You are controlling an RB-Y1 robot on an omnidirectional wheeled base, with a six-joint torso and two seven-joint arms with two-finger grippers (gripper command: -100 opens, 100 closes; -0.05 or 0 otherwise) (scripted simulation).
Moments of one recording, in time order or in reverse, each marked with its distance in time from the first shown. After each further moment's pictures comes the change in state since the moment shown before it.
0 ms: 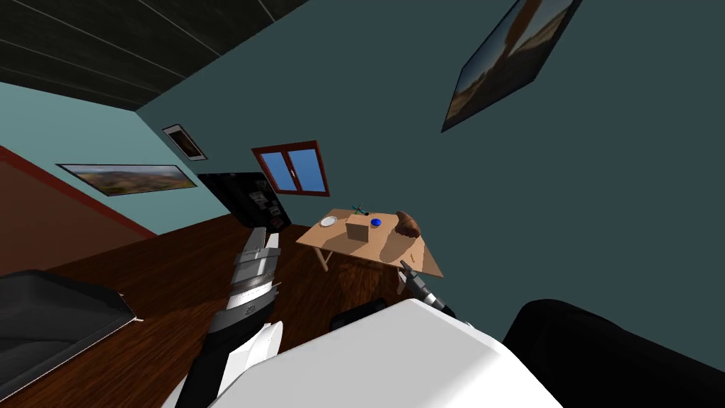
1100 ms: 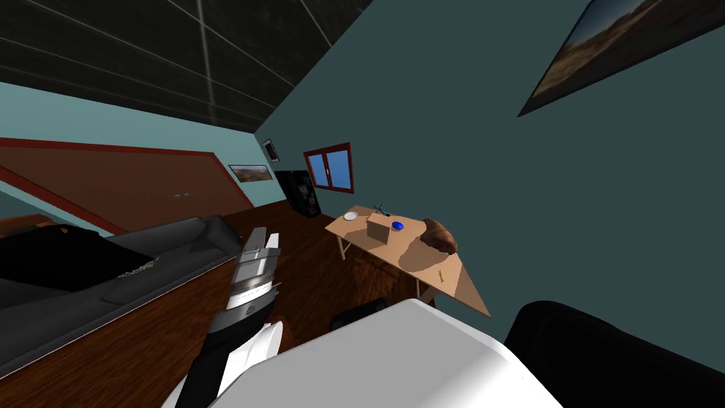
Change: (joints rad) left arm 0.000 0.000 0.000 0.000 0.000 0.000 0.000; right arm 0.078 -0.086 0.021 0.327 0.185 -0.049 -0.156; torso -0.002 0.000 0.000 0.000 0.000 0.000
